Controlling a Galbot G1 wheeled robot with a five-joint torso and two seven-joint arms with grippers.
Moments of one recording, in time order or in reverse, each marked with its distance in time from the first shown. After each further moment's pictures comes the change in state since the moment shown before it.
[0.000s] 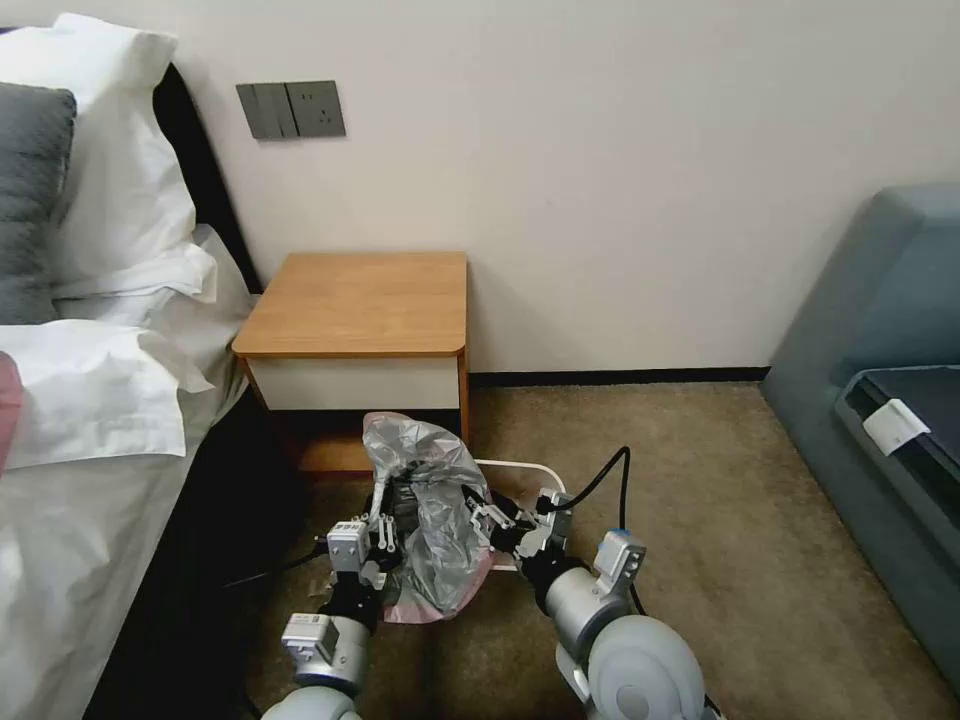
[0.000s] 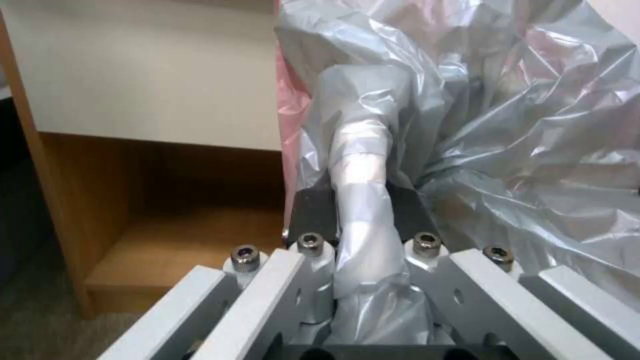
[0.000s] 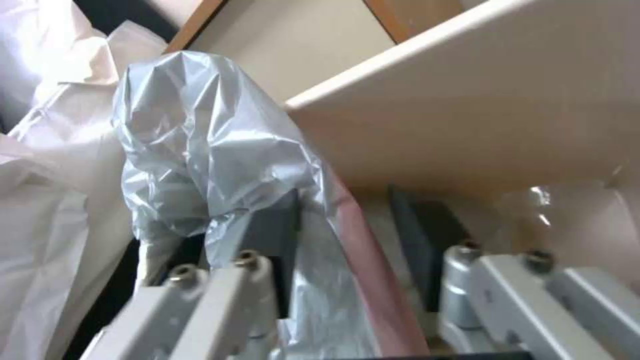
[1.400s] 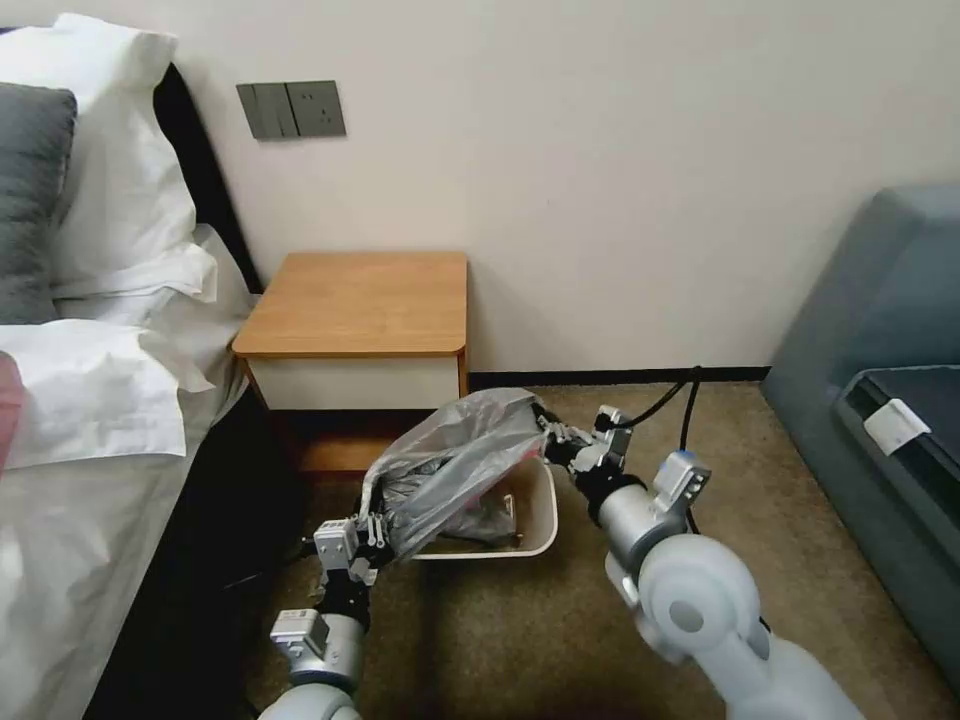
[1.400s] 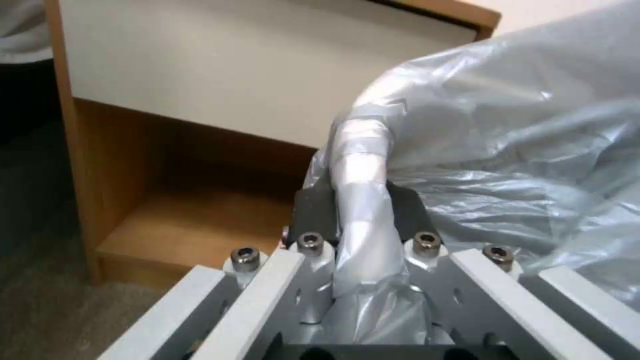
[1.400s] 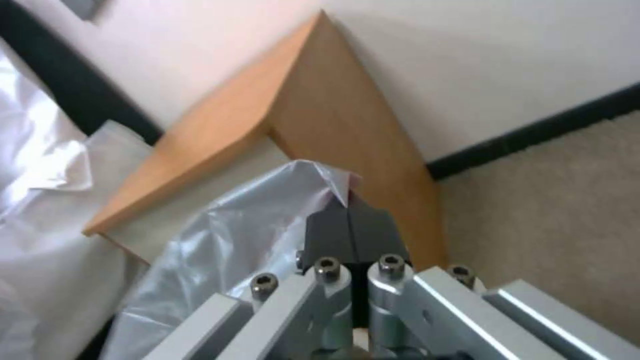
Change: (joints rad) left arm 0.001 -0.026 -0.024 -0.018 -0.111 0.025 -0.032; right arm 0.136 -0.105 0.170 0.073 0.107 -0.056 0.102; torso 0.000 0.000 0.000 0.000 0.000
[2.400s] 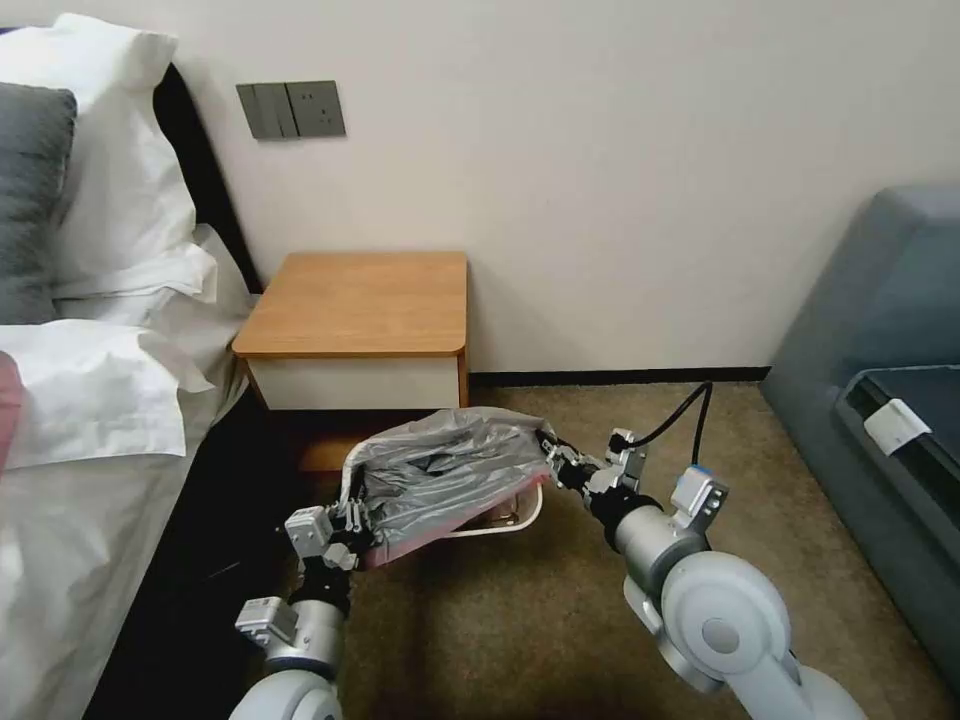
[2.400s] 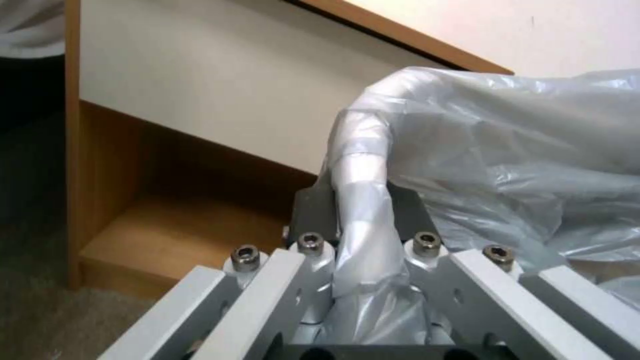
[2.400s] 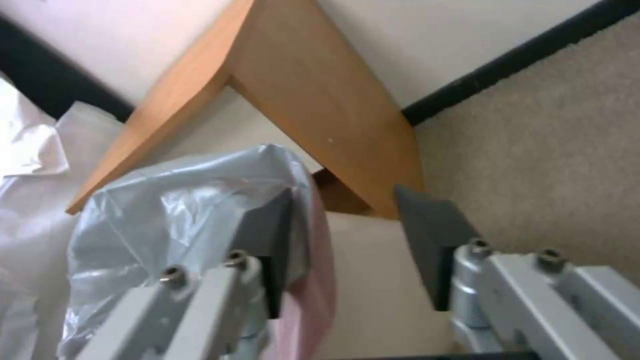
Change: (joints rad) left arm -0.020 0.010 -0.064 -0.015 -0.153 0.016 0.056; right arm -0.094 0.012 0.039 0.052 0.097 -0.047 0.067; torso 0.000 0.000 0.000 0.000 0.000
